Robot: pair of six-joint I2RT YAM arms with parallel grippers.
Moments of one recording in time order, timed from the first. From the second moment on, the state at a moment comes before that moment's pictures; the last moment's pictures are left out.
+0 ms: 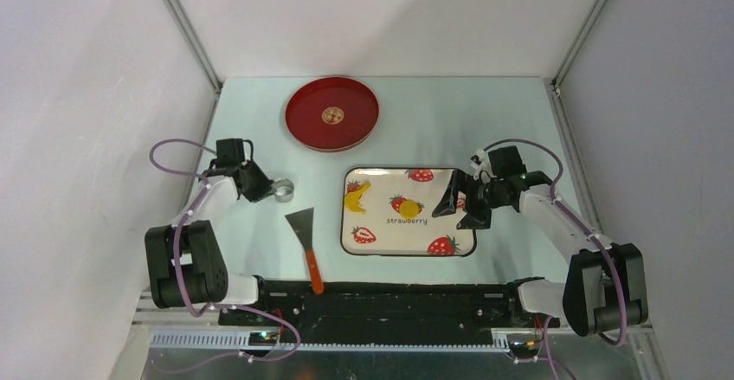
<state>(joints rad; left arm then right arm) 0.14 1.37 0.79 -0.43 0.11 -0.57 0.20 1.24 0.78 -0.67 -0.61 0.49</state>
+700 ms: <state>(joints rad) 0.15 1.18 0.80 -0.47 0.17 -0.51 0.29 1.43 1.03 -0.68 -0.55 0.50</state>
